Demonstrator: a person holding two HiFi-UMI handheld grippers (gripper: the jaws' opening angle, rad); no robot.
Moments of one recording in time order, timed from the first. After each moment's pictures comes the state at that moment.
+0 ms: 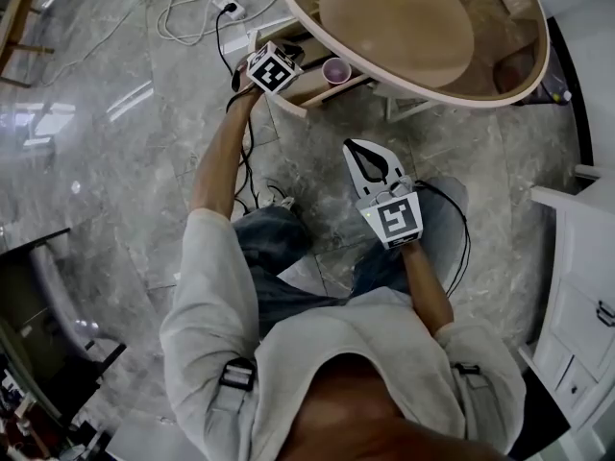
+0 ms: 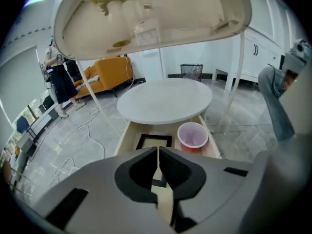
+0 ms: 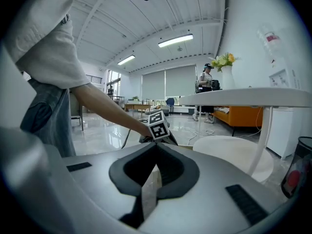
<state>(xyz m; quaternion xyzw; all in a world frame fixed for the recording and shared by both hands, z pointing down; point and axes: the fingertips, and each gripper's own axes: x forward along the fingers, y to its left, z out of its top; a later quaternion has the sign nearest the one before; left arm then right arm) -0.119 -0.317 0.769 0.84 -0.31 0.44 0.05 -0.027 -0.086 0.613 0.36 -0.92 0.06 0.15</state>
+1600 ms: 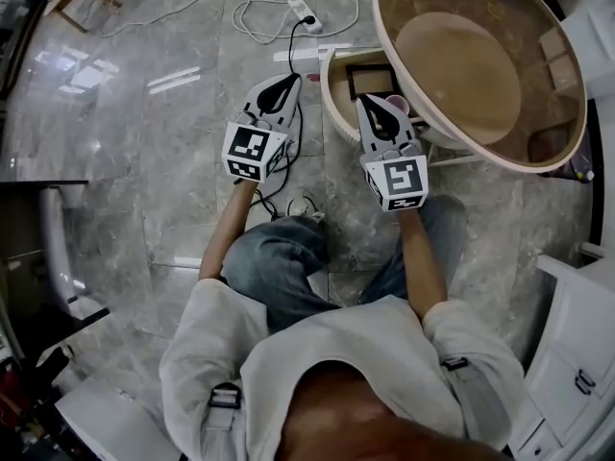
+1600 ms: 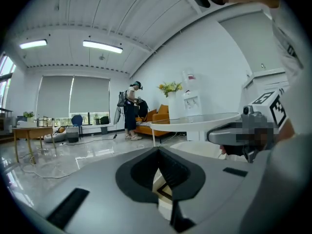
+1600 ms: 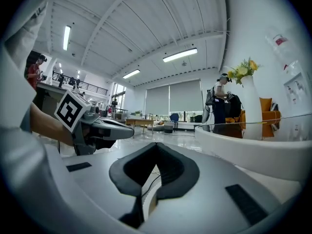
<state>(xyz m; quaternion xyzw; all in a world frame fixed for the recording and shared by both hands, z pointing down) -0.257 -0.188 0.541 0.81 -0.57 0.11 0.00 -0.143 -0.179 0.542 0.34 -0.94 0.00 0.06</state>
